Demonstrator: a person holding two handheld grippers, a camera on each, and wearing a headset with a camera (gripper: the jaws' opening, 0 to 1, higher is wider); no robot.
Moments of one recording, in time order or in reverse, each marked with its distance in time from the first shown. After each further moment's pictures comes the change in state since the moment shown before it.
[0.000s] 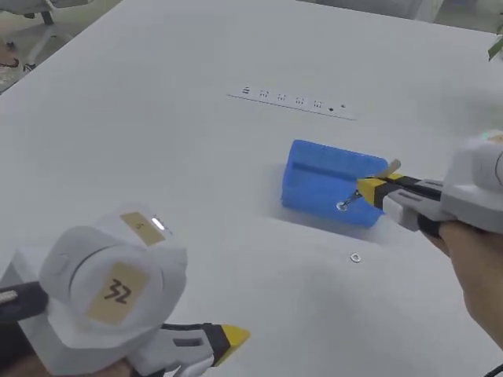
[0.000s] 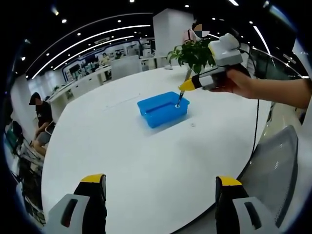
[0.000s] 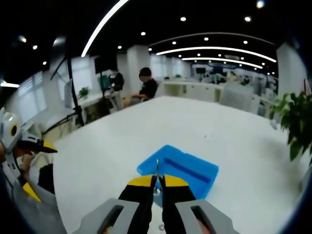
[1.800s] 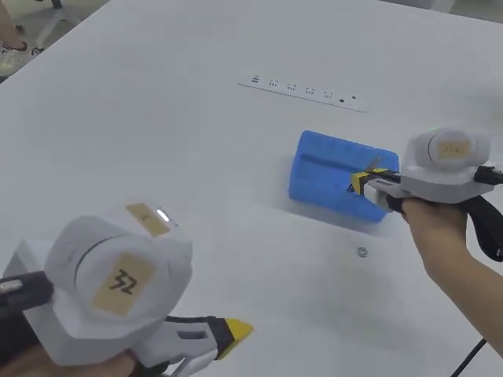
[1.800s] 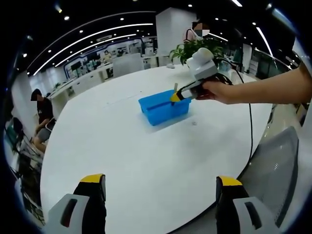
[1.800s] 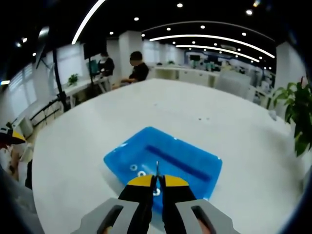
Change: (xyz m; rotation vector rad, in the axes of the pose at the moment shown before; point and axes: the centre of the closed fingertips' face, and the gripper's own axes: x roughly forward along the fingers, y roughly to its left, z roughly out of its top) left arm 0.002 0.001 -0.004 -0.020 0.012 0.007; right arm 0.075 -0.047 -0.046 -0.007 0.138 -0.065
